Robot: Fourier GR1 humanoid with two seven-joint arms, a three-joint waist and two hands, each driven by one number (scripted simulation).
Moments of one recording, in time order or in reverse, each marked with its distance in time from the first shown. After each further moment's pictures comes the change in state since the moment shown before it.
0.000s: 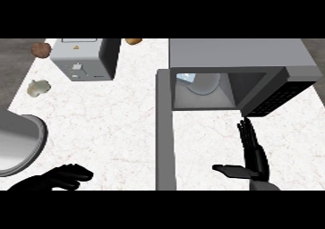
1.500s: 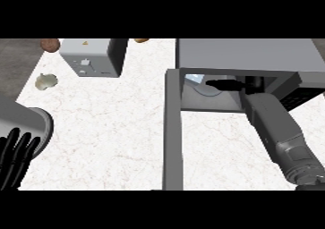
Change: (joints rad) left arm 0.030 -0.078 0.146 -0.060 -0.006 0.125 -0.006; right arm -0.769 -0.157 -0.105 0.472 0.135 -0.392 0.146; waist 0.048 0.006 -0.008
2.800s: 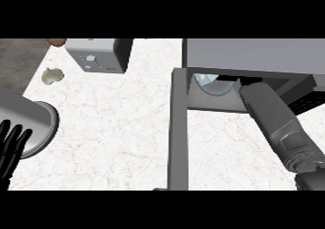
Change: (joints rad) left arm -0.073 0.032 0.087 0.042 0.044 -0.032 -0.001; right arm -0.126 -0.012 0.113 0.127 0.144 -0.395 0.137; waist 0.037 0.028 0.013
